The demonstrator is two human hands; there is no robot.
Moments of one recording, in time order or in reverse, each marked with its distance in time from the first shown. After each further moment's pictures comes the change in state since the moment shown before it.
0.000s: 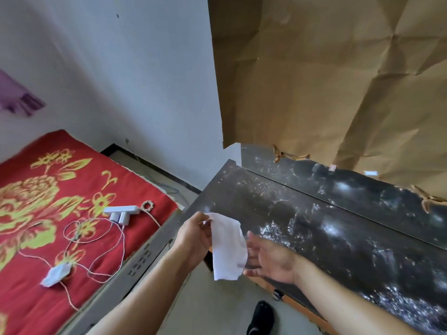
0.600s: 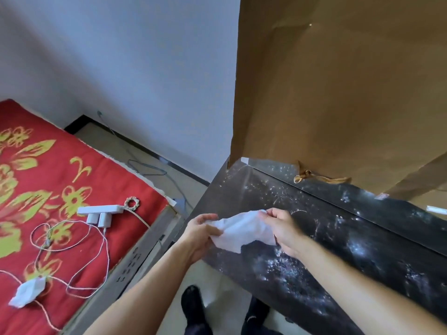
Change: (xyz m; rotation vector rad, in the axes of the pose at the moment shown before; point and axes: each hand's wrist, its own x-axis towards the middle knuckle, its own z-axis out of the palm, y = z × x) left_hand 0.168 0.036 -0.019 0.219 0.023 -0.248; right_hand 0.139 -0.089 -0.038 -0.160 0.641 -0.151
